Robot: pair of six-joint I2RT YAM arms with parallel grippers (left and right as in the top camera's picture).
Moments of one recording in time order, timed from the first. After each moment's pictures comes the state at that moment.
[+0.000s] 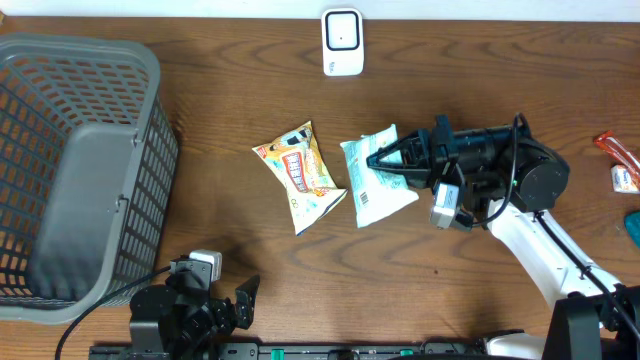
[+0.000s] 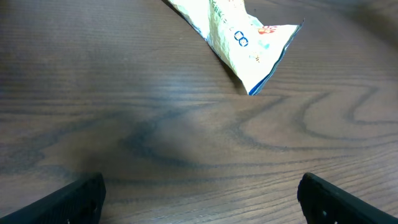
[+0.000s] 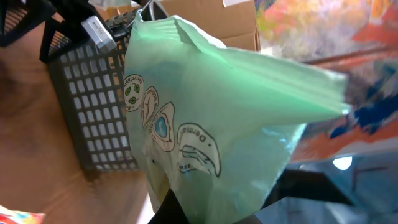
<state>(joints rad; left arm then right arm) -0.03 0.01 0.35 -1.06 0.36 -0.07 0.19 1.48 0.84 1.54 -1.55 -0.51</state>
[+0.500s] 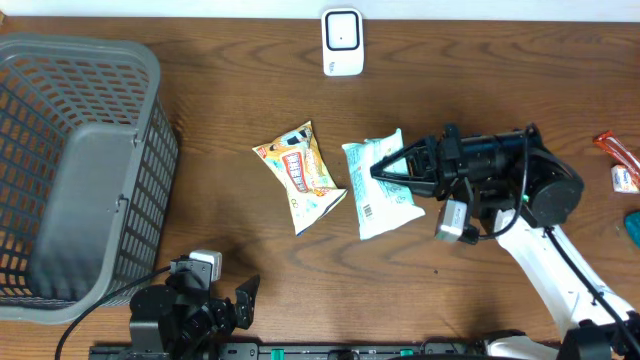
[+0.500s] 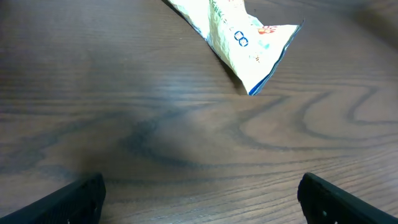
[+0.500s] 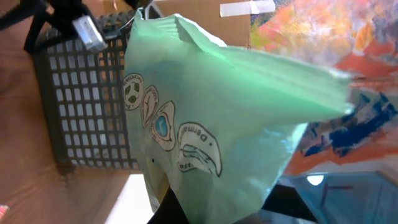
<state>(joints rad) -0.03 0.01 0.35 -1.06 0.36 -0.07 0.19 1.40 0.84 1.54 -1.55 -0.55</state>
